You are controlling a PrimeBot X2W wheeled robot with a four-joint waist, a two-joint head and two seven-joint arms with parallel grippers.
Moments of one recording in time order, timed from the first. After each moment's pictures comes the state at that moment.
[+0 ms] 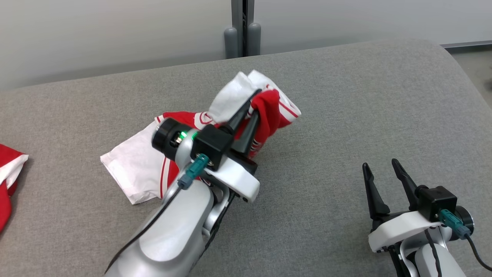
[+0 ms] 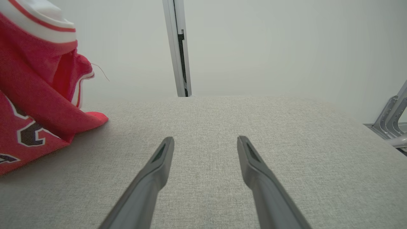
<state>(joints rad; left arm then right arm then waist) -0.61 0.05 -0.63 0.36 -0.30 0.04 -0.26 -0.22 -0.05 0.08 0.41 0.13 0.13 -0.26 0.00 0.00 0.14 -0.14</state>
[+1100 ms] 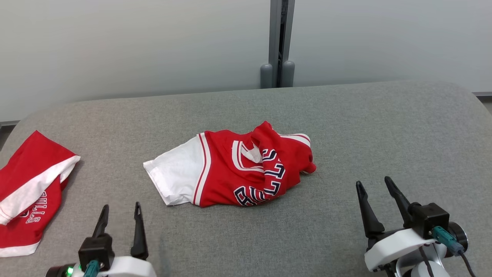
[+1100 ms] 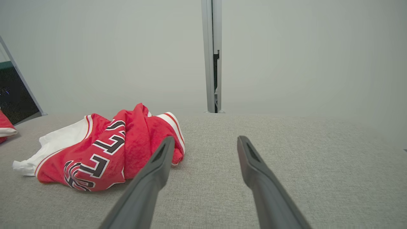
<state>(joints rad) -0.02 0.09 -0.09 0.32 -0.15 0.14 -0.26 -0.16 -0.05 0.12 0.38 0.14 0.13 -0.26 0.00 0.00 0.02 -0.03</state>
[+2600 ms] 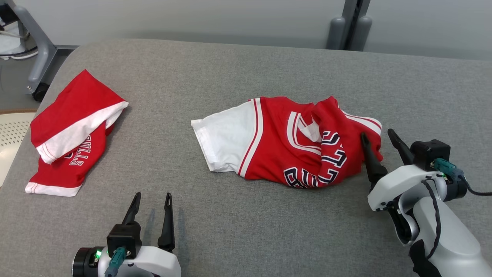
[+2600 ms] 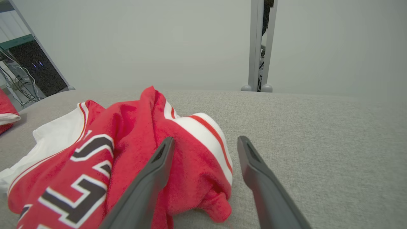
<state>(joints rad) -0.07 0.05 -0.17 0.35 -0.13 0.10 -0.26 -0.54 -0.12 0.24 0.77 0.32 0.13 -0.26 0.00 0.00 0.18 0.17</state>
